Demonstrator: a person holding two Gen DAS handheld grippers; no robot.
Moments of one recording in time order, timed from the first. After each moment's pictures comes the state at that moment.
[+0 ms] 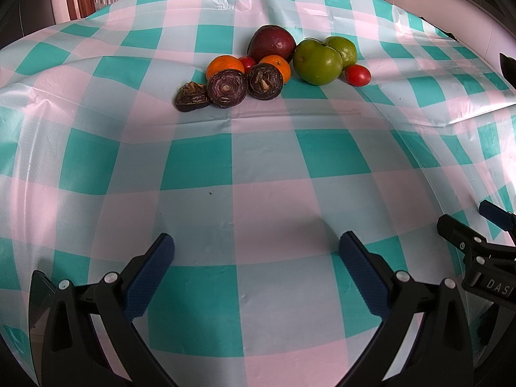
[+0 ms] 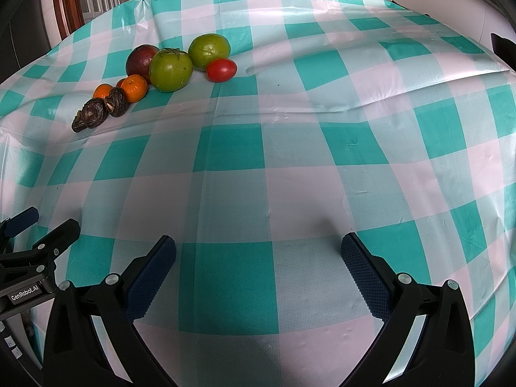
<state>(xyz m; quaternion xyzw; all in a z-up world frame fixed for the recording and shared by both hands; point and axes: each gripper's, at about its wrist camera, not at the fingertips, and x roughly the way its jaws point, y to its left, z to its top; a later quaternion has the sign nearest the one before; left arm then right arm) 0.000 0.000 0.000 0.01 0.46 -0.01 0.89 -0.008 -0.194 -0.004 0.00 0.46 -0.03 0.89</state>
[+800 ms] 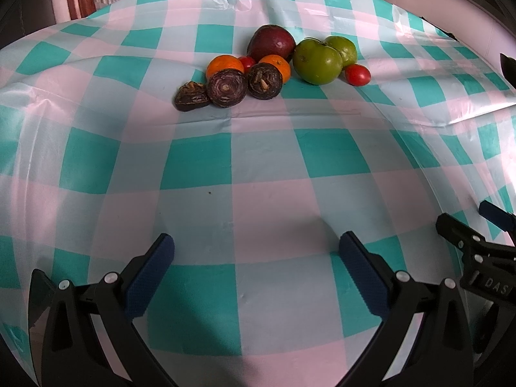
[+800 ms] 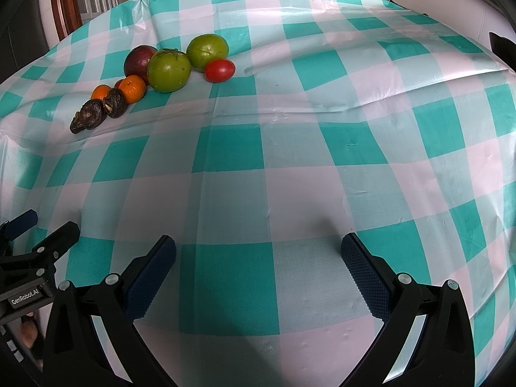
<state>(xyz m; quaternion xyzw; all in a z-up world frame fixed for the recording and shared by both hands) 0.000 -0.002 0.000 0.01 0.46 -0.01 0.89 -0.009 -0.195 -0.005 0.00 0.46 -0.04 0.89</state>
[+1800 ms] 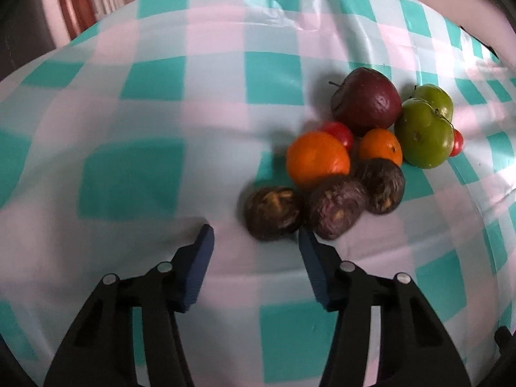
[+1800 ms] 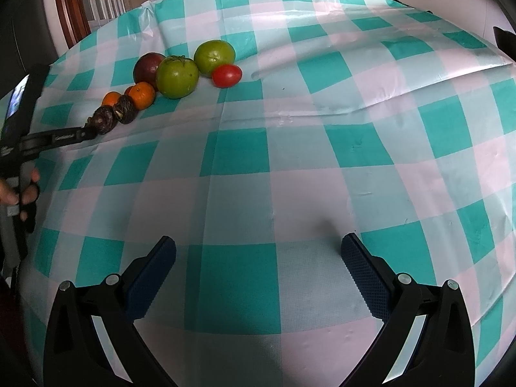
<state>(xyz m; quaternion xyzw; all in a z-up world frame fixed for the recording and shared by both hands) 0.141 0.072 0.016 0.05 0.46 0.03 0.89 -0.010 -0.200 -0.002 0.02 0.45 -0.01 0.89</state>
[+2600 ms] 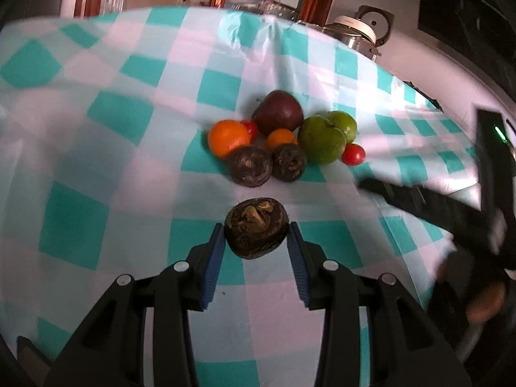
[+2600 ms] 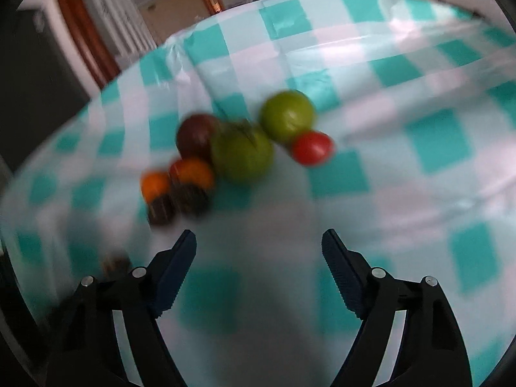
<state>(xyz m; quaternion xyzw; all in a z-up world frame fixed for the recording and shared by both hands) 0.037 0.044 0.020 -0.10 0.38 -0.07 0.92 0.118 -0.146 0.019 0.14 0.41 0.09 0.90</state>
